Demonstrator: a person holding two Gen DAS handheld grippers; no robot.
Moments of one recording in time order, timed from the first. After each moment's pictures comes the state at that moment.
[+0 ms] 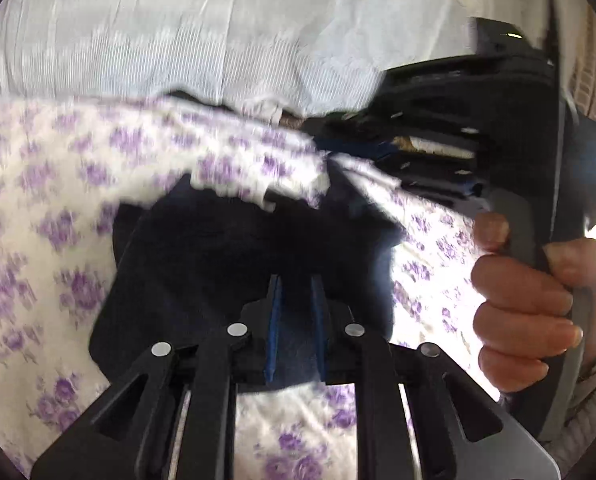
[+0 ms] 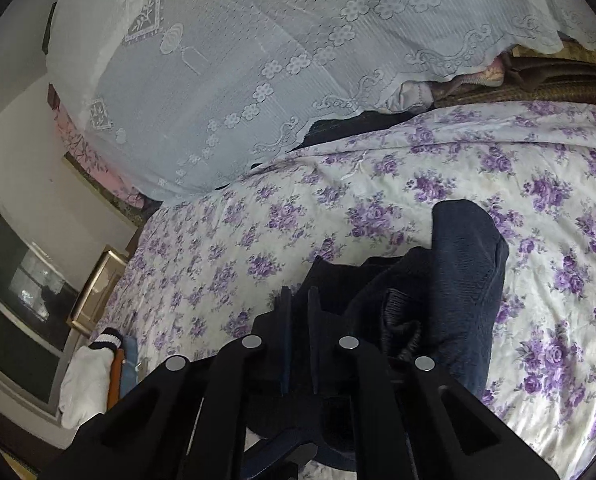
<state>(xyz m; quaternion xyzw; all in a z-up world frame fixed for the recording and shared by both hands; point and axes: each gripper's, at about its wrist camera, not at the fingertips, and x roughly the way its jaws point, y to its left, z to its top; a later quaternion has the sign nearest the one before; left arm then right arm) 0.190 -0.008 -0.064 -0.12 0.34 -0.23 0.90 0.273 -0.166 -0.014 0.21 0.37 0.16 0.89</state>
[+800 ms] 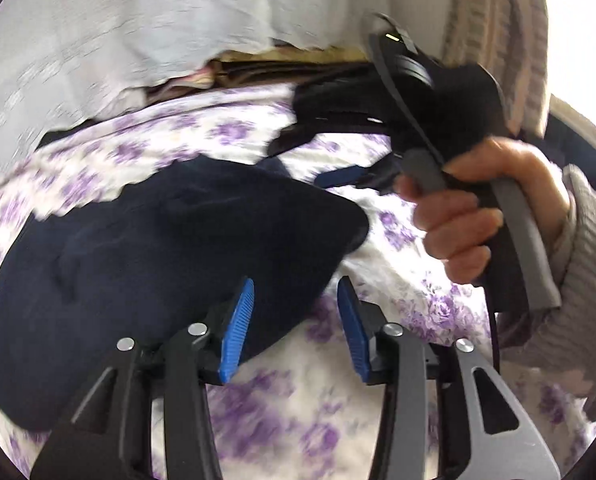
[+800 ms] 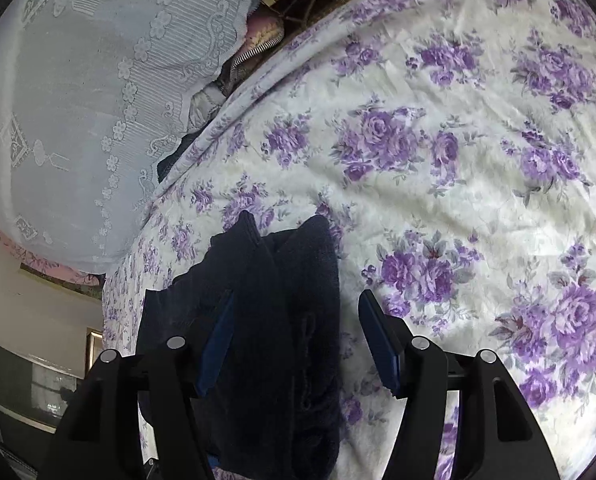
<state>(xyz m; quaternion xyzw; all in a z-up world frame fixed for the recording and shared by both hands) 0.164 -0.182 -0.098 0.13 0.35 -0.33 0.87 0.266 -0.374 -0.140 0.37 0.44 0.07 0.81</state>
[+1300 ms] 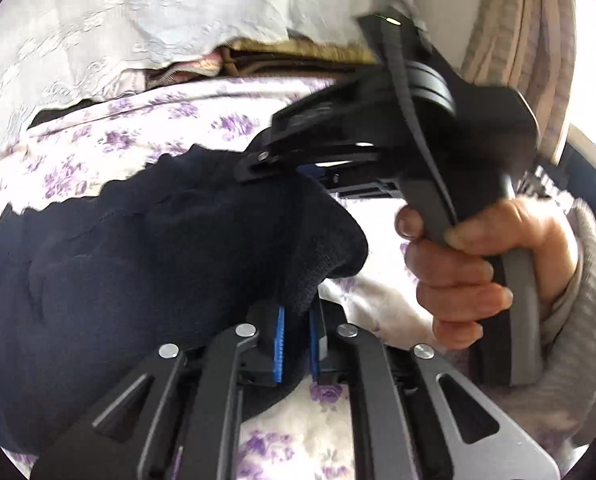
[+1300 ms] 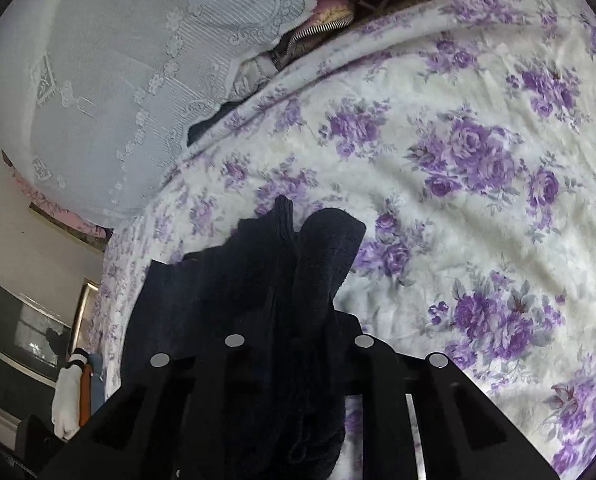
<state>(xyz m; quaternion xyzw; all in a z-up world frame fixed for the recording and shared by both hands) 0.202 -0.181 -0.103 0.06 0.36 -0.32 0.87 0.286 -0.332 -0.118 0.30 0.41 0.14 0.85</state>
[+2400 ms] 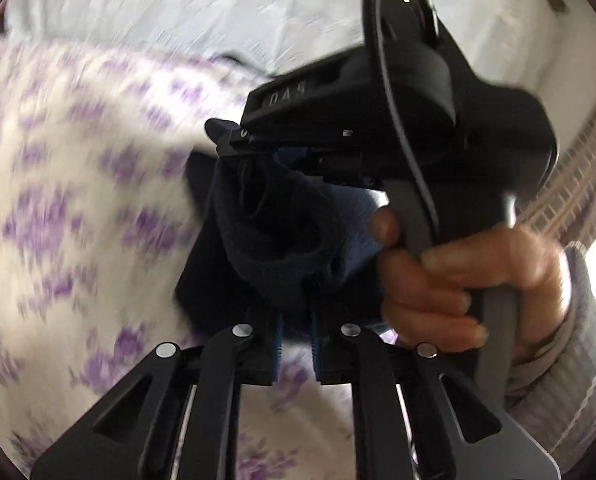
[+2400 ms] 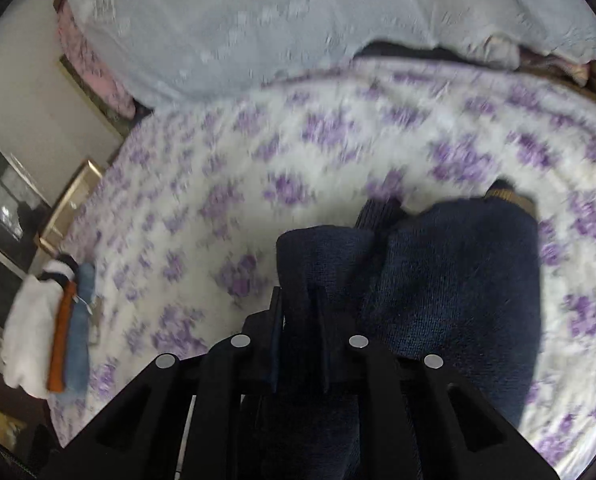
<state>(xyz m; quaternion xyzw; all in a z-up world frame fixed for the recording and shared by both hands) 0.191 0.055 -0.106 -0.17 0.39 -0.20 0.88 0.323 -0.024 -0.092 0.08 0.49 0.23 0.84</state>
